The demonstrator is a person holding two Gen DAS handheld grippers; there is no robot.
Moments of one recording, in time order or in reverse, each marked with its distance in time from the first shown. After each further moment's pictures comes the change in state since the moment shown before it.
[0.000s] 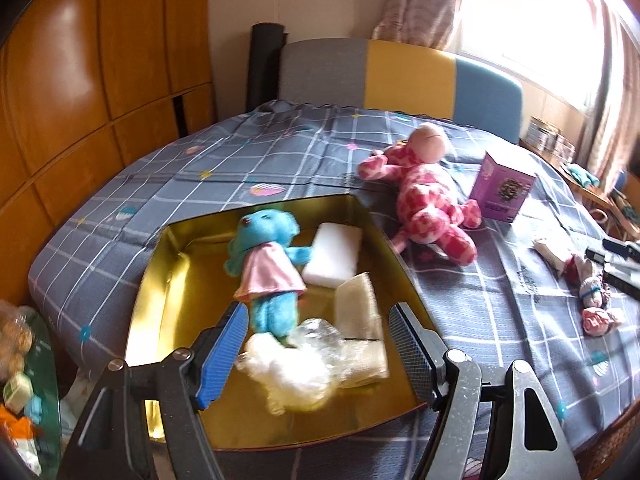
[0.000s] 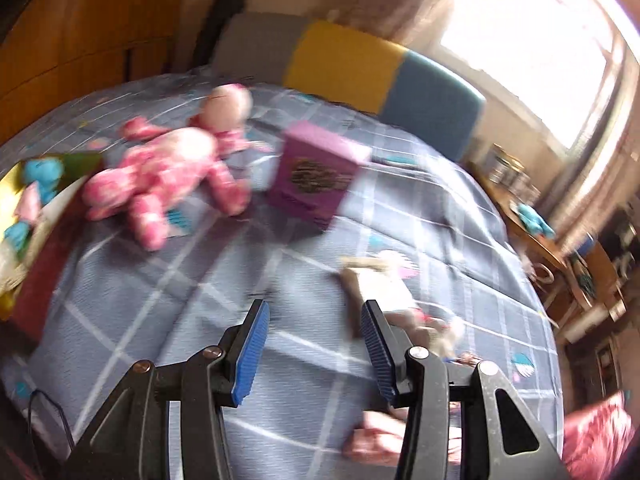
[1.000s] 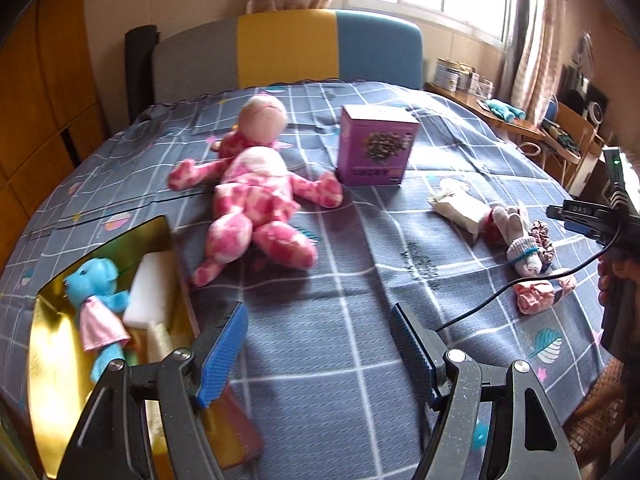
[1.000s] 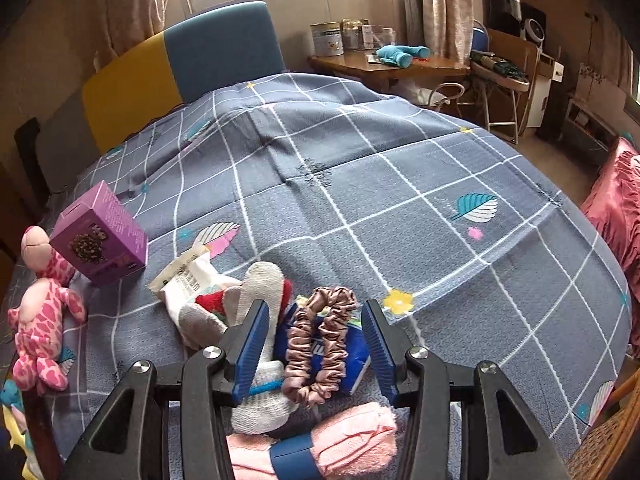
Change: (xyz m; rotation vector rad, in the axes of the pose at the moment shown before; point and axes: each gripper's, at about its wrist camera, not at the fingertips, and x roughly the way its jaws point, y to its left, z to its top) left arm 0.045 -0.166 0.028 0.235 0.110 -0.237; right arm 0.058 -0.175 -0.066 0.715 0.153 -0.053
